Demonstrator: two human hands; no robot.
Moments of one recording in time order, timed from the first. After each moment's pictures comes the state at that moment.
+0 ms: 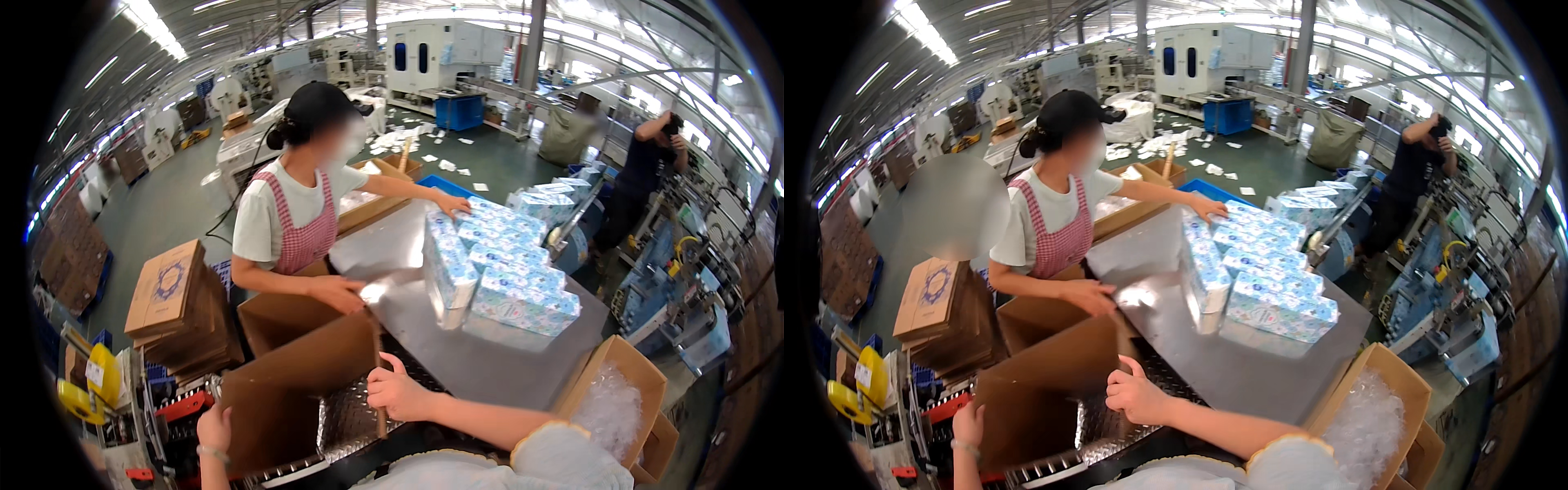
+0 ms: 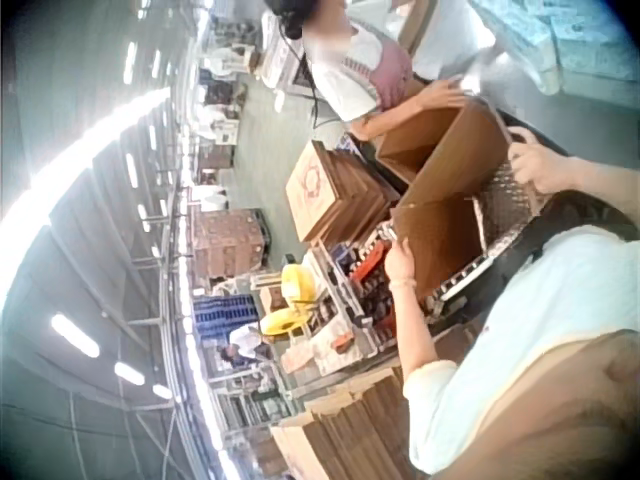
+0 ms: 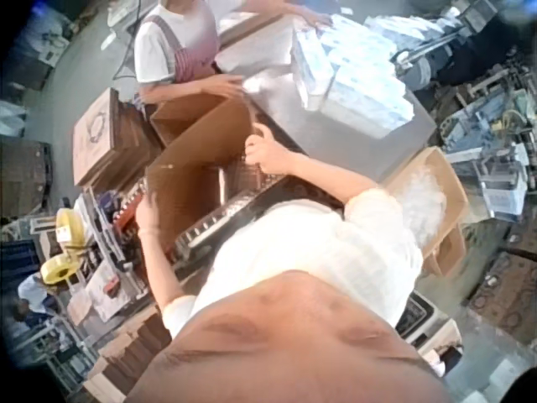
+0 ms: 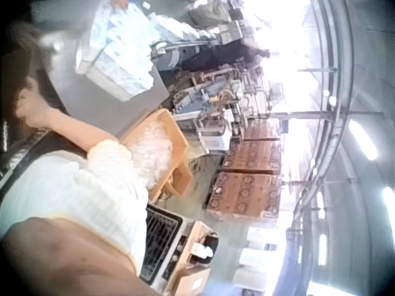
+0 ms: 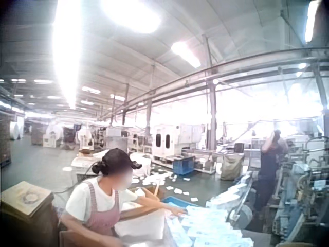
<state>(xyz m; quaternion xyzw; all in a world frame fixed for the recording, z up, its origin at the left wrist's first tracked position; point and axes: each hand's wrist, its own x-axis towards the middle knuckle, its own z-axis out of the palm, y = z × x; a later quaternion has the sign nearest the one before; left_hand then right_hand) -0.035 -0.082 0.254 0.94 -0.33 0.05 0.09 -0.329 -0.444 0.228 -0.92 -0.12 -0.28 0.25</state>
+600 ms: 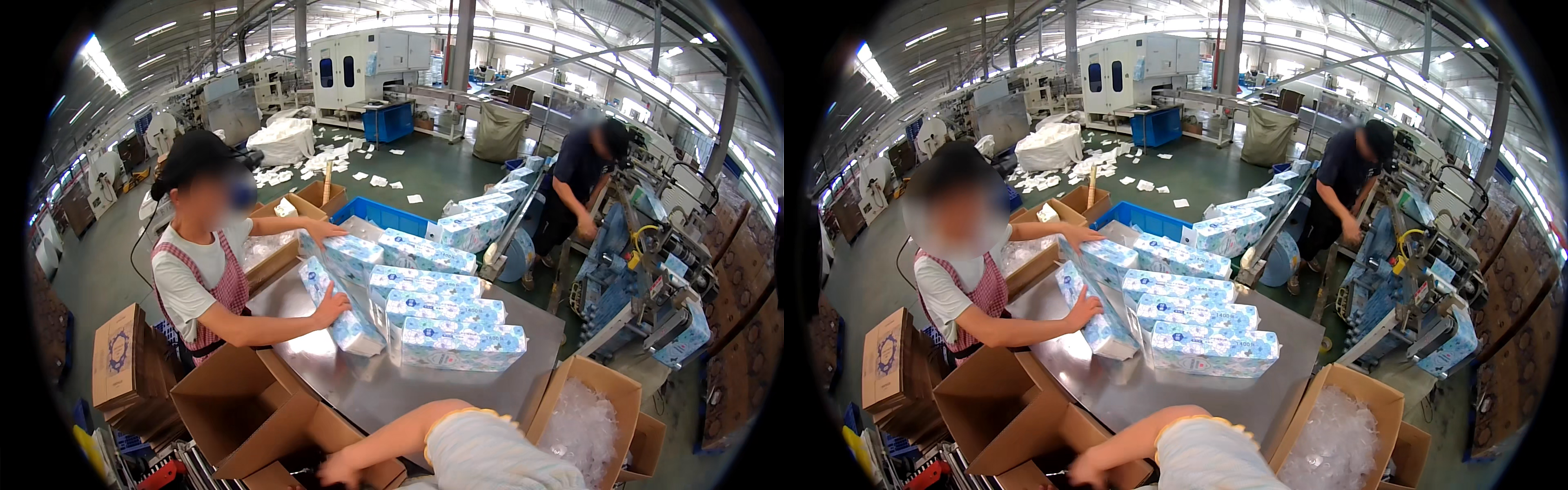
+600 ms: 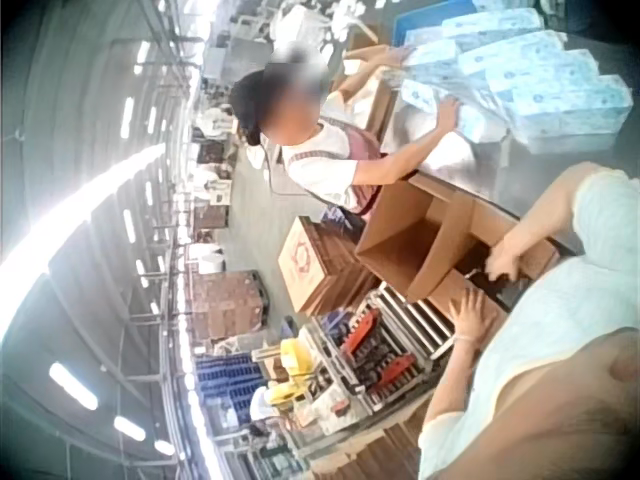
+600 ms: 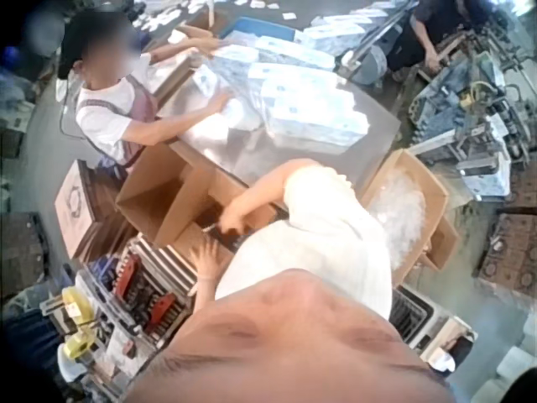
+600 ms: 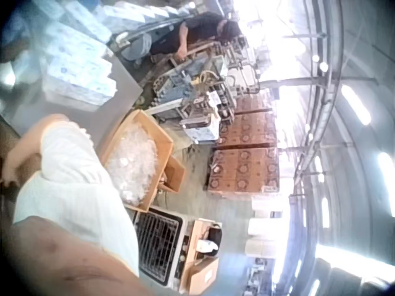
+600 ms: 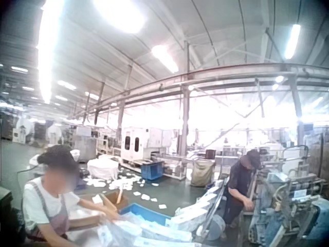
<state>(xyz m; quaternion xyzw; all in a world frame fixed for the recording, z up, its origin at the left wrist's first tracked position) -0.238 -0.236 0.155 0.79 -0.58 -0.17 -0.14 -0.264 -0.487 0.032 -0.86 -0.37 0.31 0.17</state>
